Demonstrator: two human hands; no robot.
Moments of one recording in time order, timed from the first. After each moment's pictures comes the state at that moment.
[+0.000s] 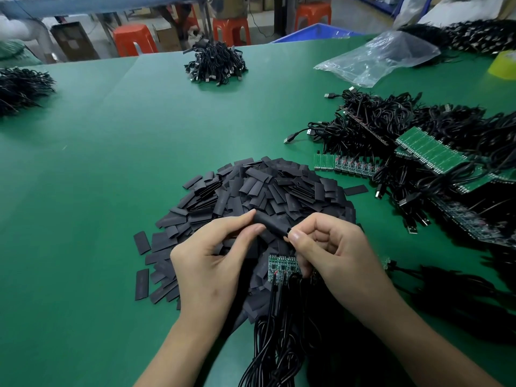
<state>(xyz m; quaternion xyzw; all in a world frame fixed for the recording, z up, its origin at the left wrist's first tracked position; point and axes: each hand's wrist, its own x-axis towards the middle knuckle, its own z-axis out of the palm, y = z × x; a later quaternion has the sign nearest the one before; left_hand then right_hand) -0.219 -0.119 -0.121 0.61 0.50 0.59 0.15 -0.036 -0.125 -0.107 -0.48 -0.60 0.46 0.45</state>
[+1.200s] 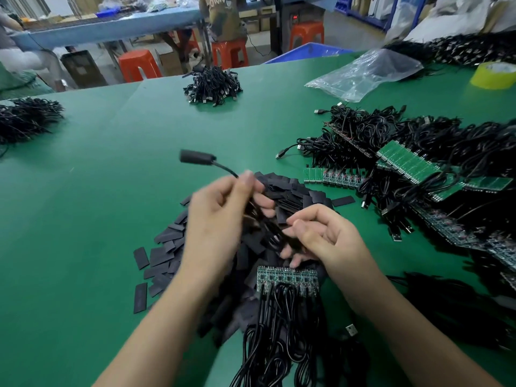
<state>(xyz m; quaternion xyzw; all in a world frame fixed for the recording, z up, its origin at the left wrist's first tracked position) -0.191 -0.082 -0.052 0.53 0.49 0.54 0.43 -0.021 -0.110 -0.102 -0.38 -0.51 0.57 0.51</state>
